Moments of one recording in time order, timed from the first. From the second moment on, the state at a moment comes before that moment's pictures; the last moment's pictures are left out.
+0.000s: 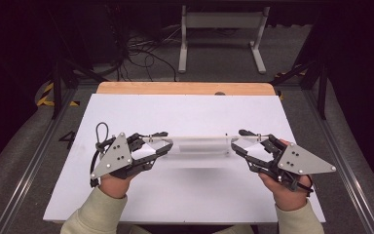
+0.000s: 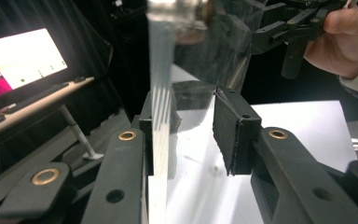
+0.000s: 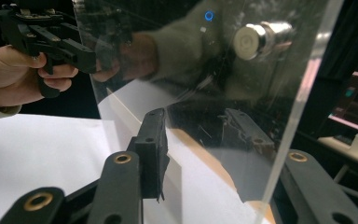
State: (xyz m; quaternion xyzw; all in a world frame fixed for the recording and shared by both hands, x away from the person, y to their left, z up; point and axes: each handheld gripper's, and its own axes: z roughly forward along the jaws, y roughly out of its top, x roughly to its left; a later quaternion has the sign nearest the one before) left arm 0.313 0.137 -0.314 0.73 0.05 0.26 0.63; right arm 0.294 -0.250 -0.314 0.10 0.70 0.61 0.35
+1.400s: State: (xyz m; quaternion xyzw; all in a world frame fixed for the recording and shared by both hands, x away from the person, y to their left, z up) left arm 0.332 0.145 -0.322 0.73 0.15 0.18 0.65; right arm 0.316 -0.244 -0.317 0.18 0.71 0.62 0.28
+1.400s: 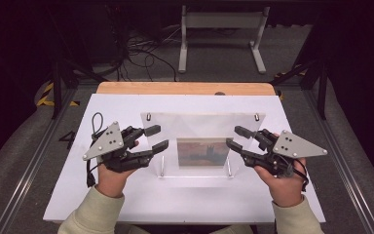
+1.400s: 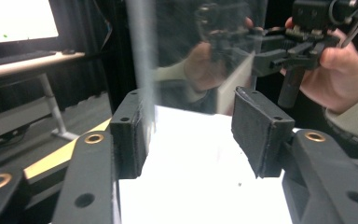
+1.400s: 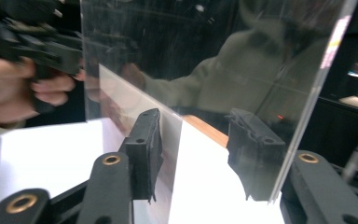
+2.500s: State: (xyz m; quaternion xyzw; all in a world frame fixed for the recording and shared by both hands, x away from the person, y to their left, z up) left arm 0.348 0.154 -0.342 0.75 0.20 0.20 0.60; right arm 0.338 -0.252 -0.325 0.24 0.72 0.59 0.27
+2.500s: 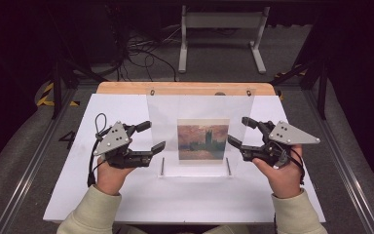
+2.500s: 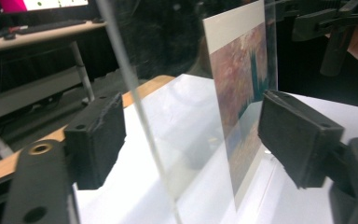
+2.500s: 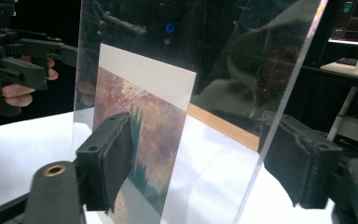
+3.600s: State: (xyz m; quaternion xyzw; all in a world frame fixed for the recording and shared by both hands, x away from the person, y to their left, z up) left arm 0.330 0.249 -0.438 0.76 0.32 0.20 0.53; right arm 0.314 -0.344 -0.422 0.35 0.75 0.50 0.25
